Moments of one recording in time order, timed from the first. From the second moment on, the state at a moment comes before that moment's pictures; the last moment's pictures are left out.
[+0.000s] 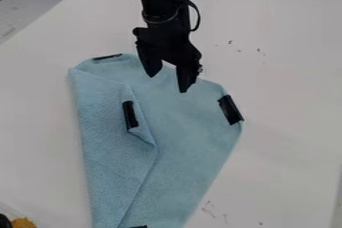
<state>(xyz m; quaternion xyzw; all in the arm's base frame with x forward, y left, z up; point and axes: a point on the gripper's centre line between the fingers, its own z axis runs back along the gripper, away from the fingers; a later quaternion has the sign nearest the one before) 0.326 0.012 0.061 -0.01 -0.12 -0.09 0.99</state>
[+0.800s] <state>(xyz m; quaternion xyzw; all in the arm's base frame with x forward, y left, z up) 0.351 -0.065 0.046 -0.02 -0.07 -0.13 0.99</state>
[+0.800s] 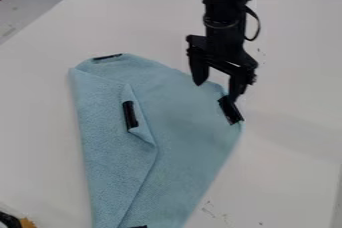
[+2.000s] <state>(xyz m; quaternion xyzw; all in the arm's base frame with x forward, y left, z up) 0.369 -0.082 0.009 -0.03 -0.06 -0.09 0.99</state>
